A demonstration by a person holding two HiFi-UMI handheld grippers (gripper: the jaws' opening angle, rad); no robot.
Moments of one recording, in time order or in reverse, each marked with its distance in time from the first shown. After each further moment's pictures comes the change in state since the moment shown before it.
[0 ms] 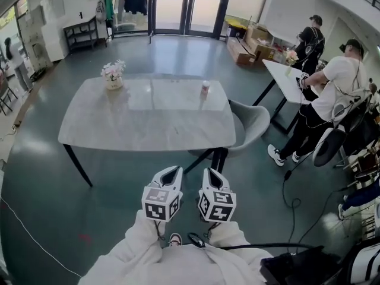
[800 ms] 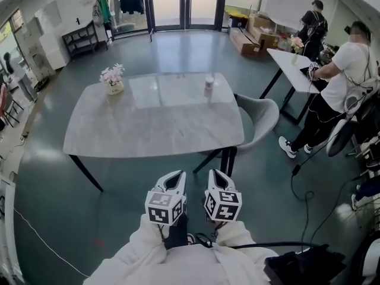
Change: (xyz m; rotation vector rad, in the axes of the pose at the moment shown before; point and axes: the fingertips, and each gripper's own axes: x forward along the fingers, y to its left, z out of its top) left arm 0.028 0.015 -0.008 0.021 0.086 -0.002; right arm 0.037 -0.019 -0.011 0.084 0.054 0.004
